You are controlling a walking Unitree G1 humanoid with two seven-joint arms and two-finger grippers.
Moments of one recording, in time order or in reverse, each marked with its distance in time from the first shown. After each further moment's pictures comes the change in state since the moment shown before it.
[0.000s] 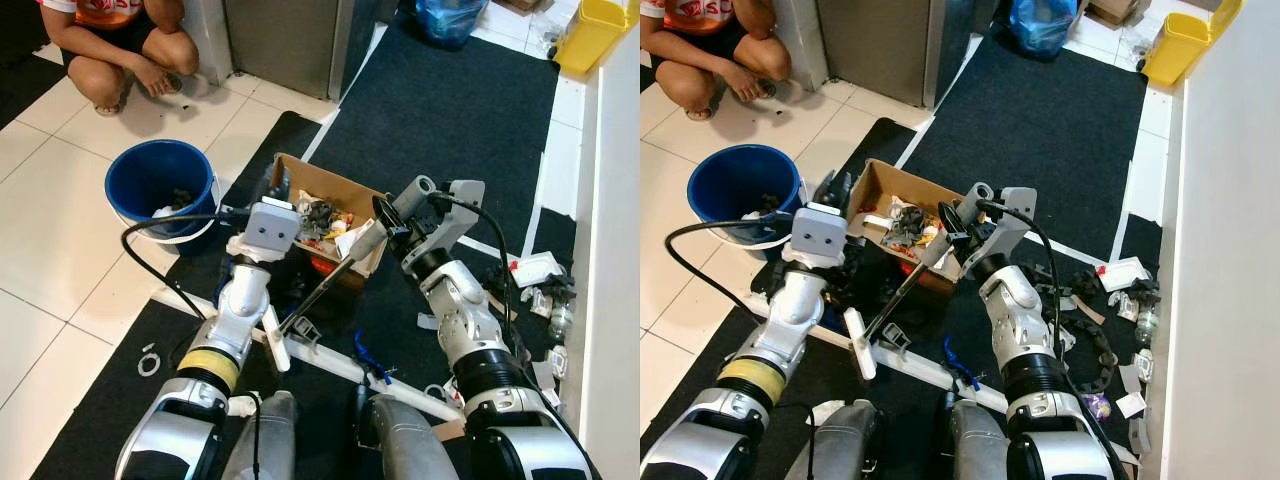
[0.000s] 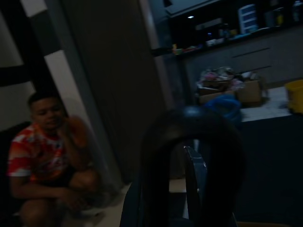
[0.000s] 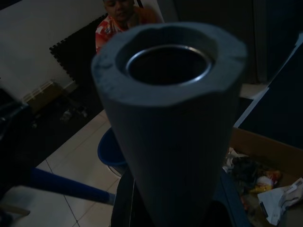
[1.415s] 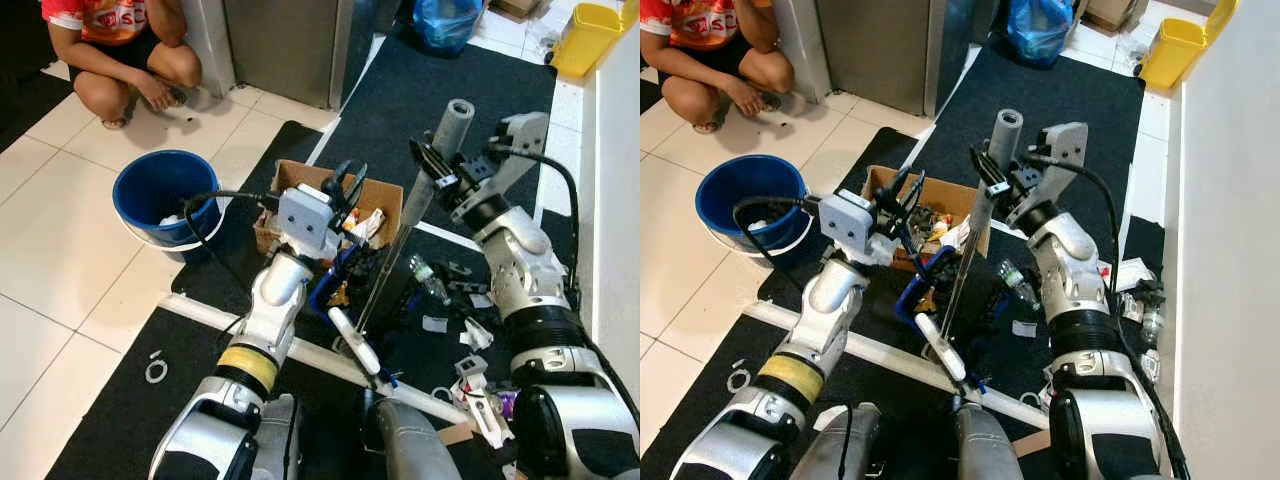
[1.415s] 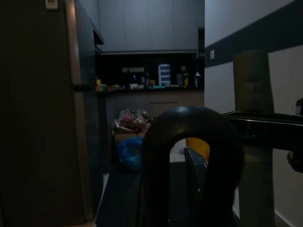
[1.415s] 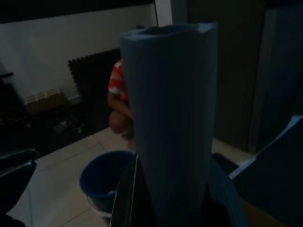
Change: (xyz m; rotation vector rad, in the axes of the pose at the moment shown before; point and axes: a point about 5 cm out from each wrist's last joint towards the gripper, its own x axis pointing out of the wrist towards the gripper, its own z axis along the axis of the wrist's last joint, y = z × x) left arm 0.027 -0.032 0.046 -0.345 -0.169 -0.266; right arm 0.015 -0.023 0.095 -0.277 -0.139 0.148
